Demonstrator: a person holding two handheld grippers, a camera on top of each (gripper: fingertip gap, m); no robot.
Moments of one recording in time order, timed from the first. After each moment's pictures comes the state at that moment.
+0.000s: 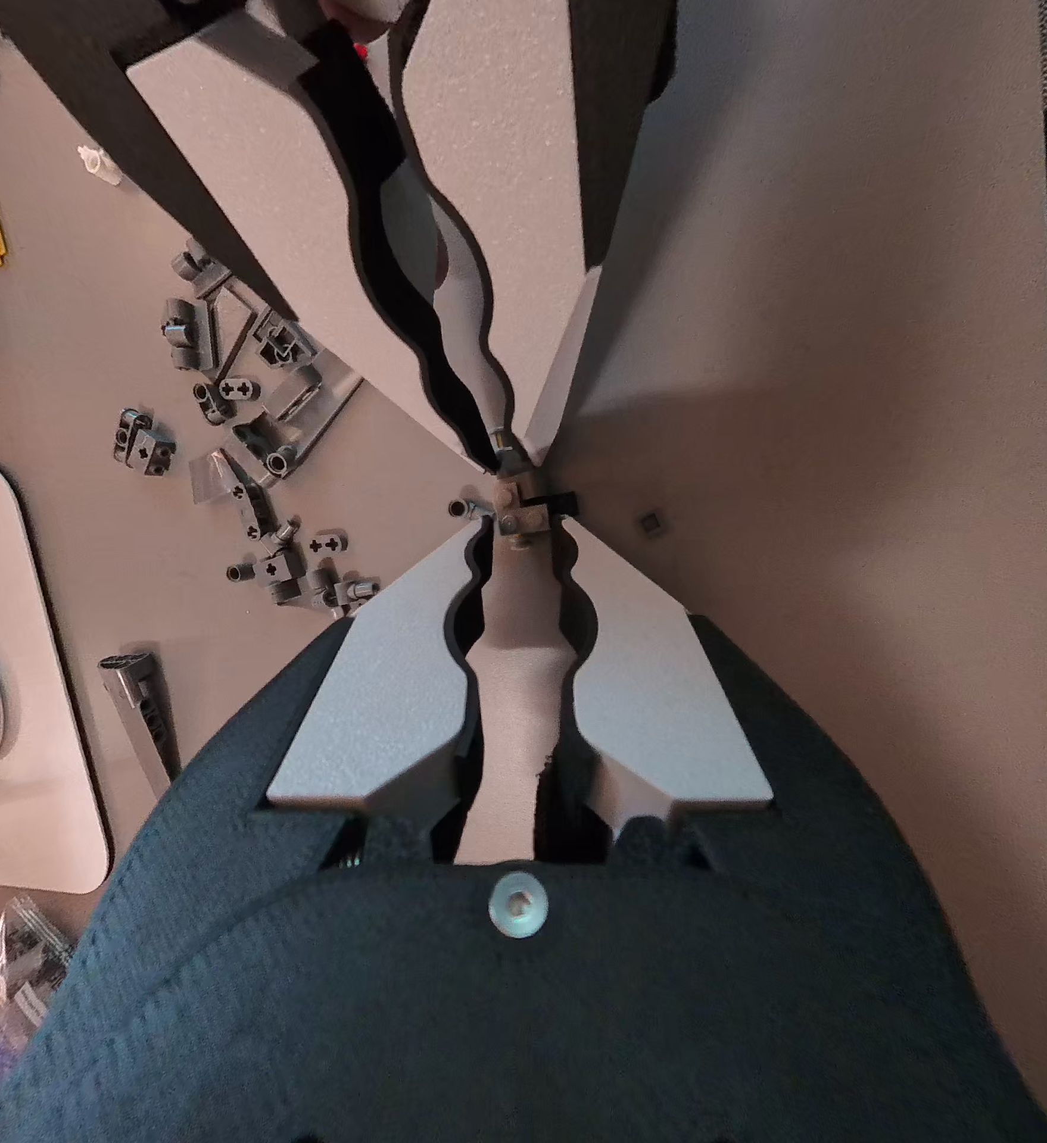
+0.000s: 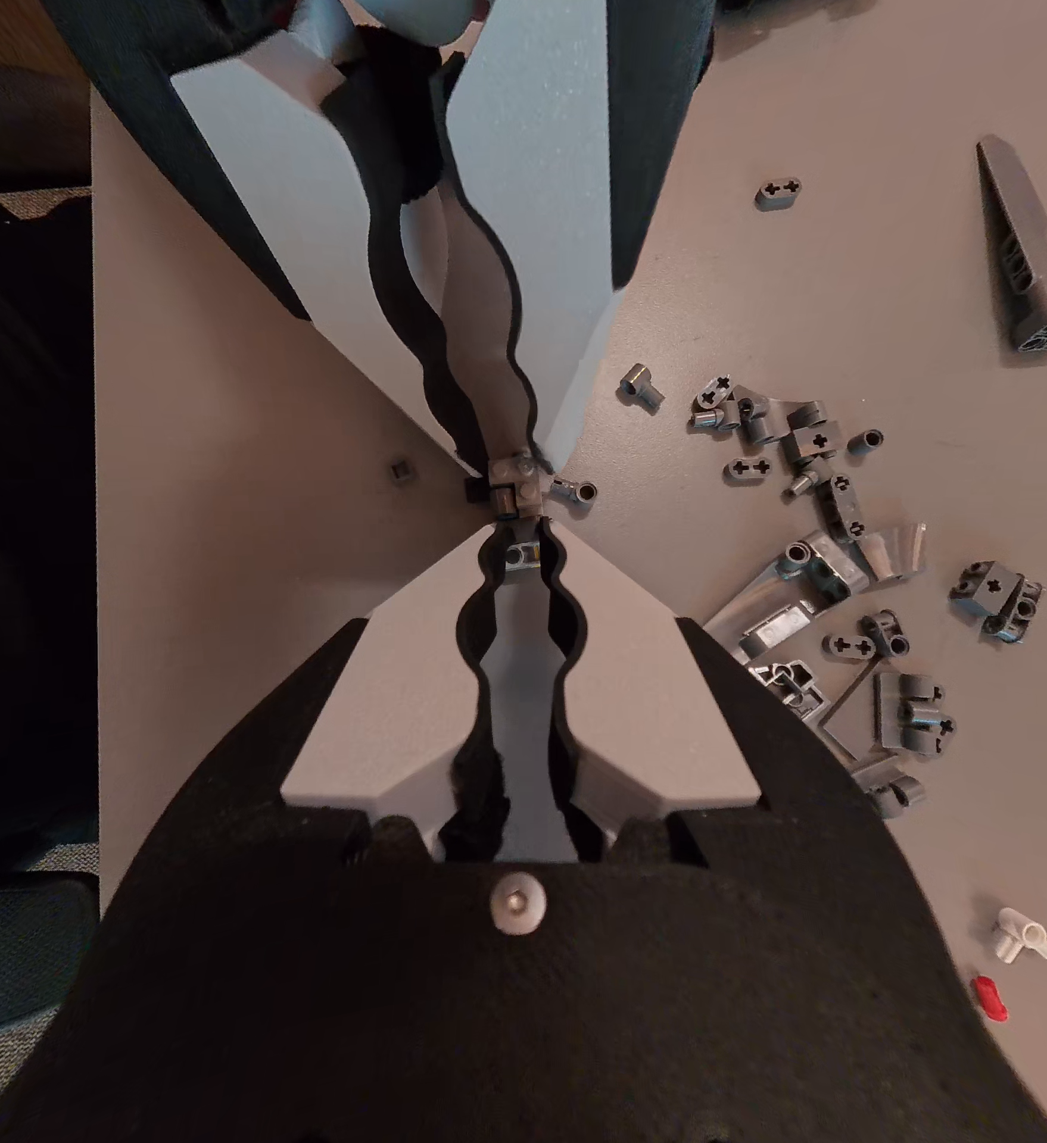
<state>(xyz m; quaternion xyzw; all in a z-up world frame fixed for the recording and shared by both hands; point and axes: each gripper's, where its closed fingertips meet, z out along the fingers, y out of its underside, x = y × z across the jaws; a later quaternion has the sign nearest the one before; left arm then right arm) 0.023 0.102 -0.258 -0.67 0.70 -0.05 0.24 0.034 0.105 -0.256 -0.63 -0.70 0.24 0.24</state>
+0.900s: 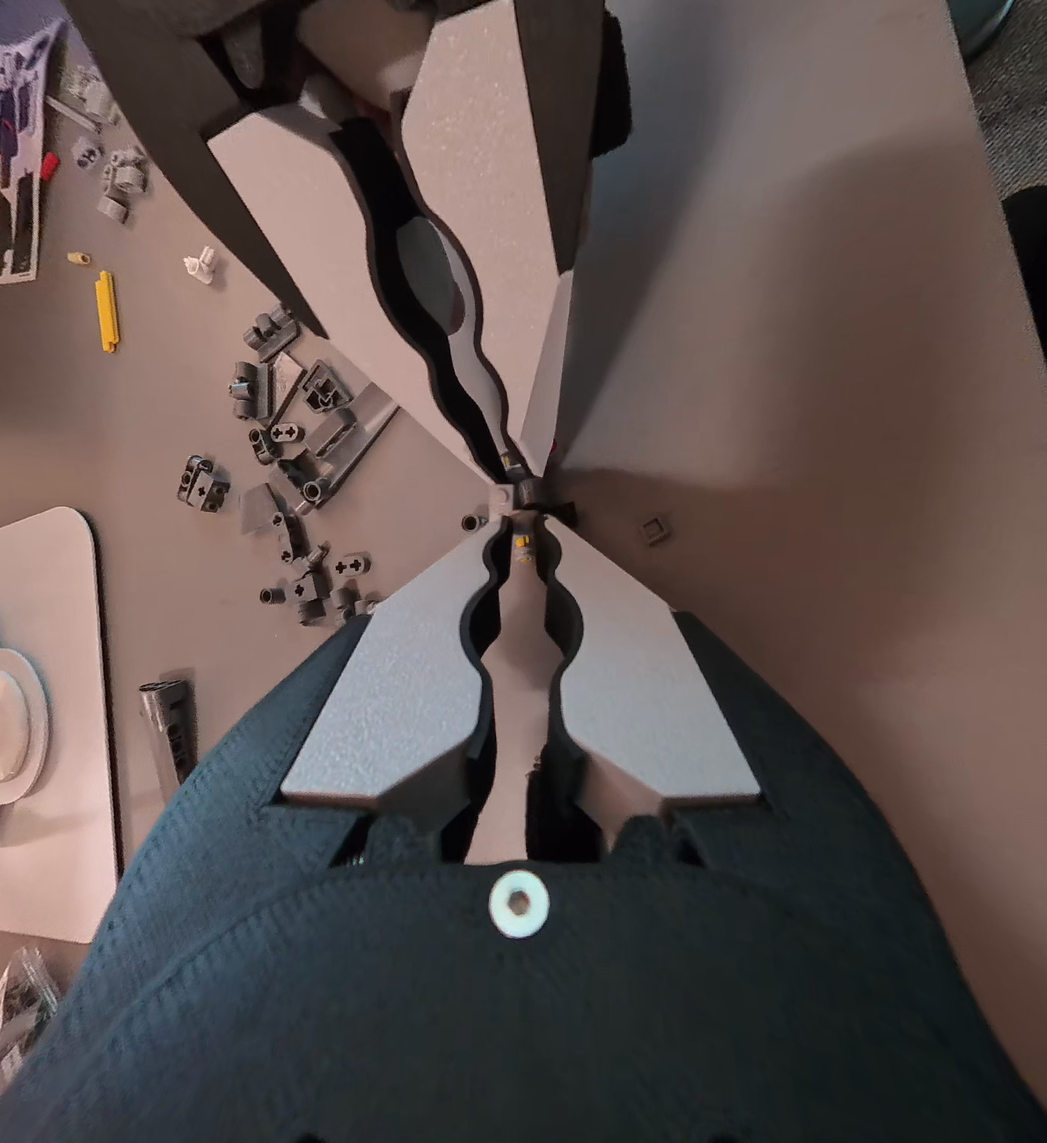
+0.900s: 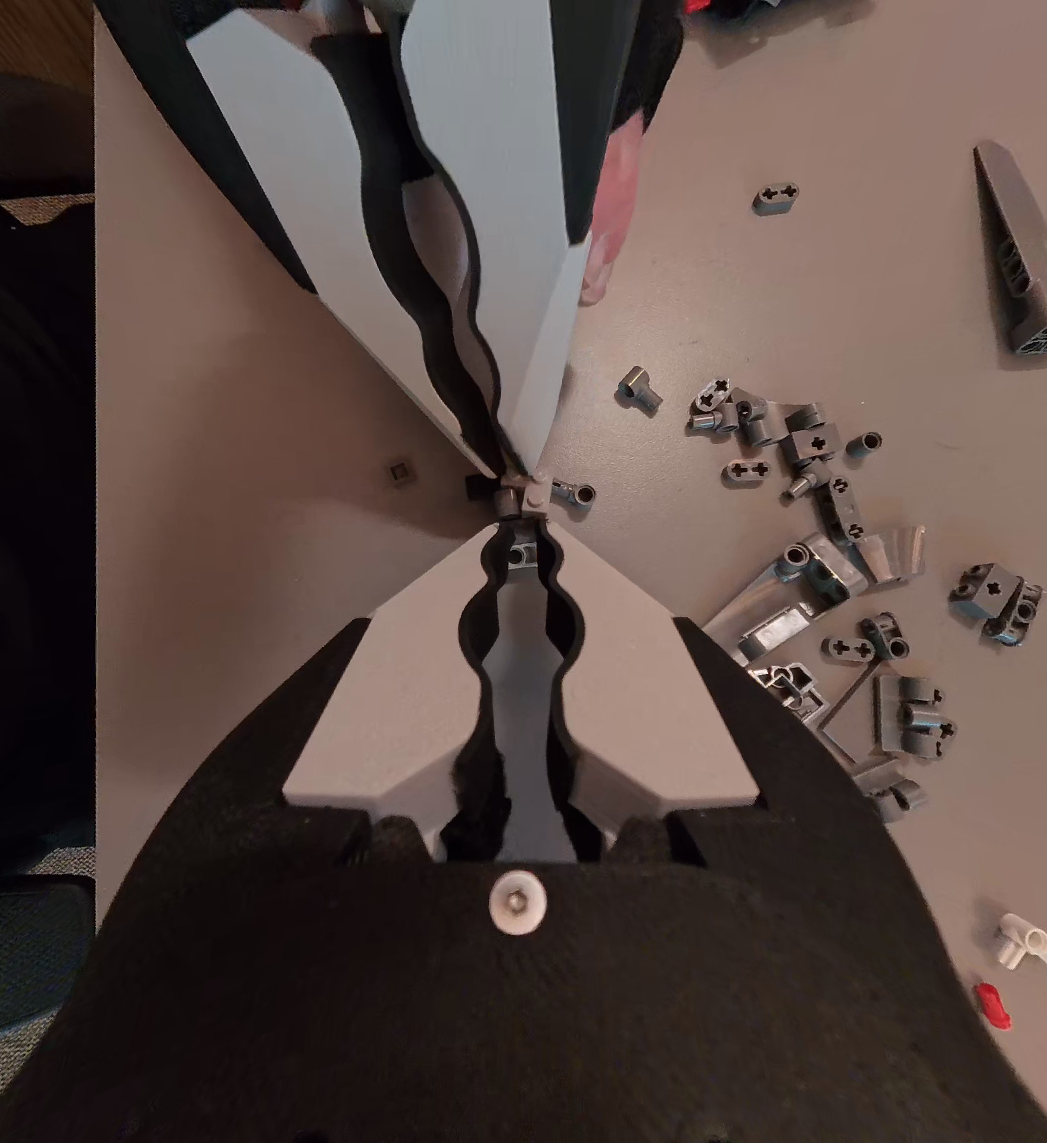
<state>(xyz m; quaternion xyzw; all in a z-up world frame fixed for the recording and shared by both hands) 0.026 0.102 -0.250 -0.63 0.70 -0.09 0.33 0.033 0.105 -0.256 -0.63 -0.69 0.24 0.24</state>
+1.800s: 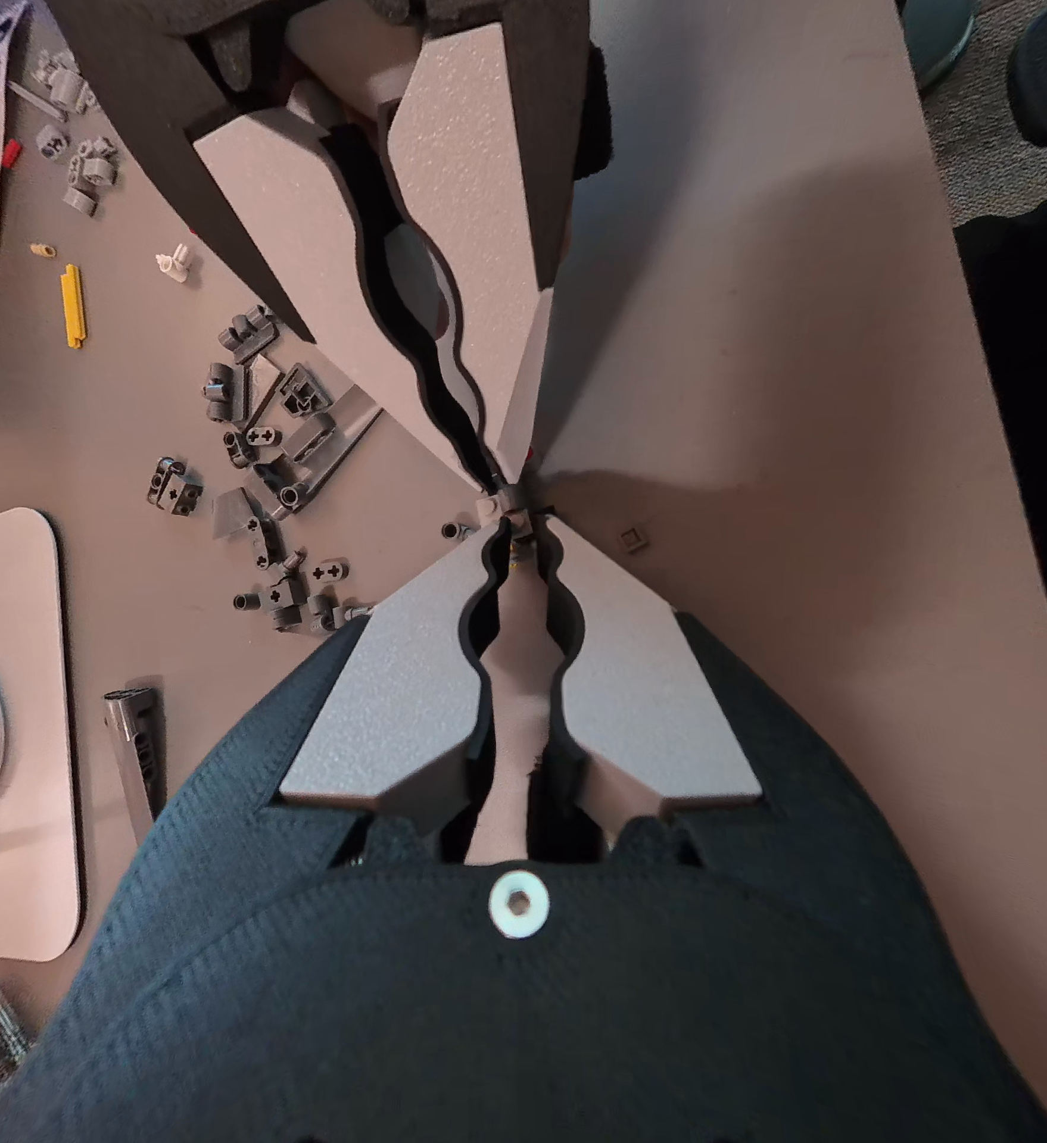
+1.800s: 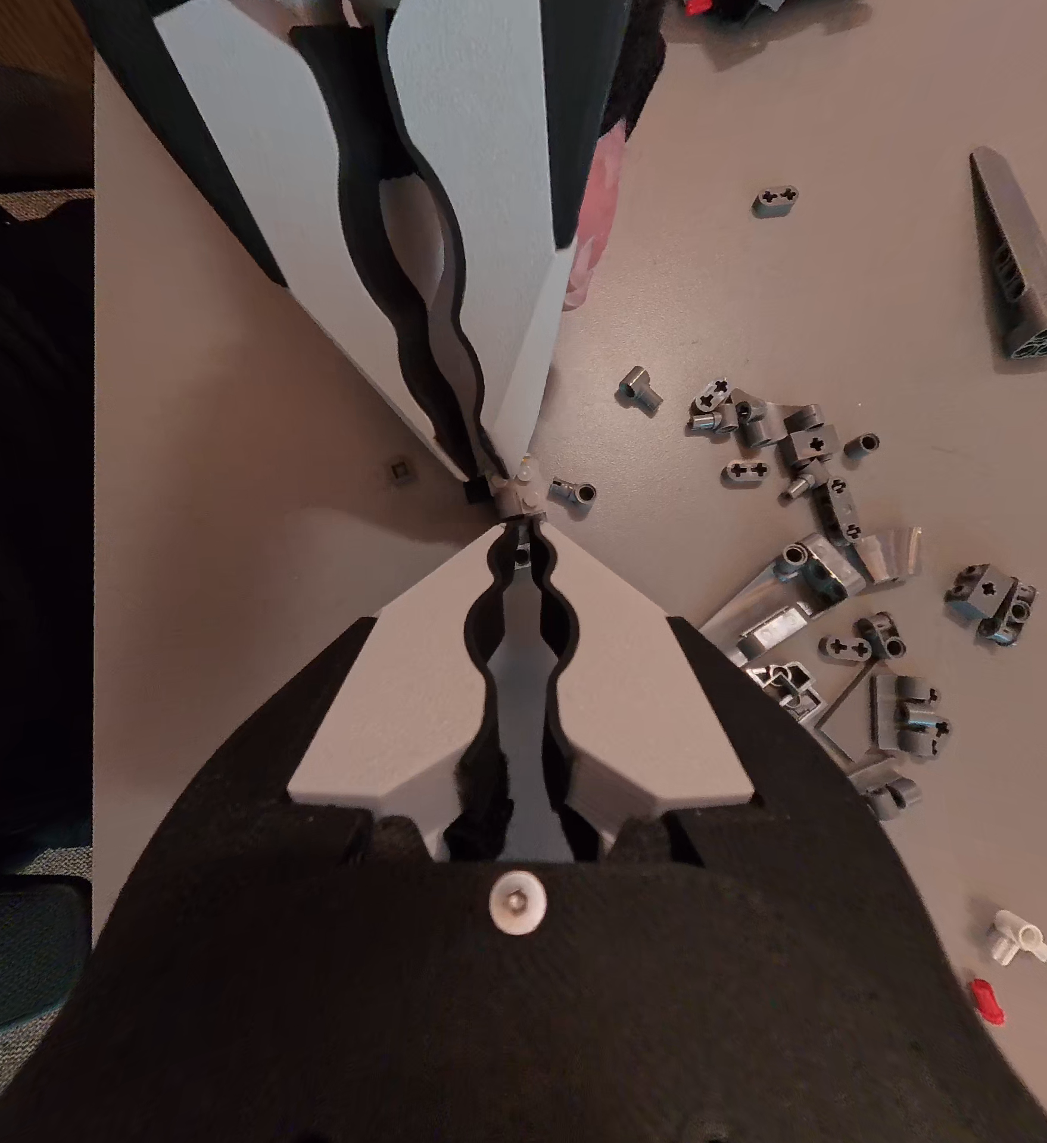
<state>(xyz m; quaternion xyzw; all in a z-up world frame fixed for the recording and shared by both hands) 0.028 0.095 -0.250 -0.64 0.70 -0.11 0.32 0.034 0.105 -0.256 -0.63 -0.70 0.24 0.25</state>
